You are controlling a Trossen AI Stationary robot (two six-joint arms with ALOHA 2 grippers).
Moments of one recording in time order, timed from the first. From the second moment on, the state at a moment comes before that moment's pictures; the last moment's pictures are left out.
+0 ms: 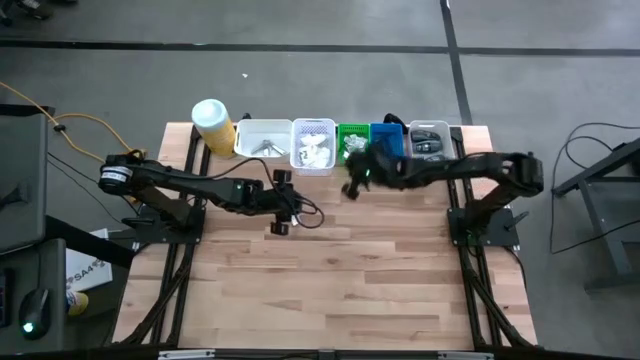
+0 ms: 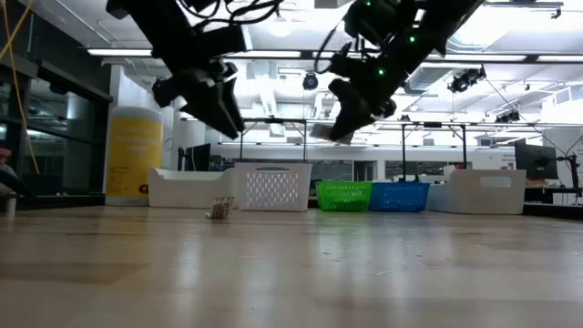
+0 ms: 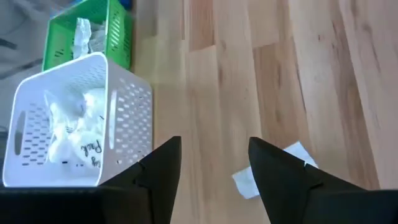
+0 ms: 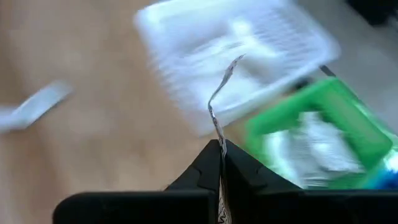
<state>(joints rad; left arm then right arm) -0.05 1.42 0.95 -0.40 -0.41 0.26 -0.20 1.56 0.97 -0.15 0.37 0.15</state>
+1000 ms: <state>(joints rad) 0.05 1.43 0.95 -0.48 -0.20 -0.01 -0.61 1.64 0.96 -0.08 -0.02 0.29</state>
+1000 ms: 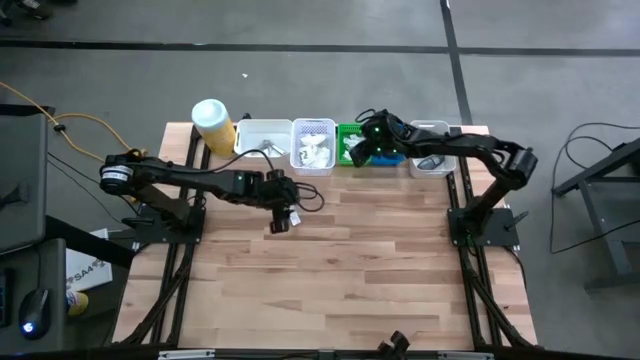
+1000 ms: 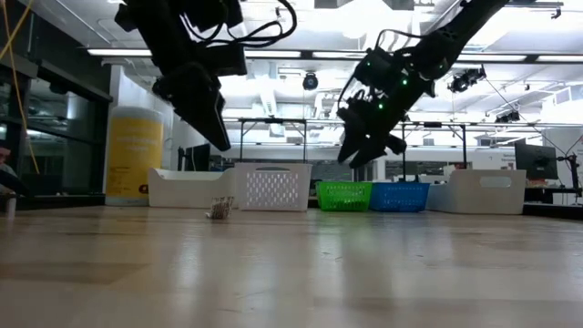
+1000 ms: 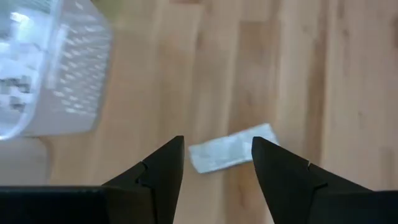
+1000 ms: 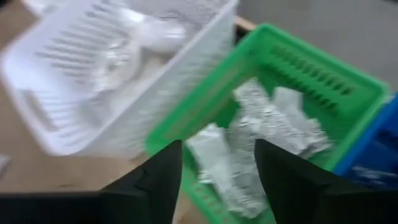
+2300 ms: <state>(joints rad) -0.14 1.69 0.95 -0.39 -0.38 -0.13 -0.53 1.63 0.96 -0.15 -0.05 0.26</state>
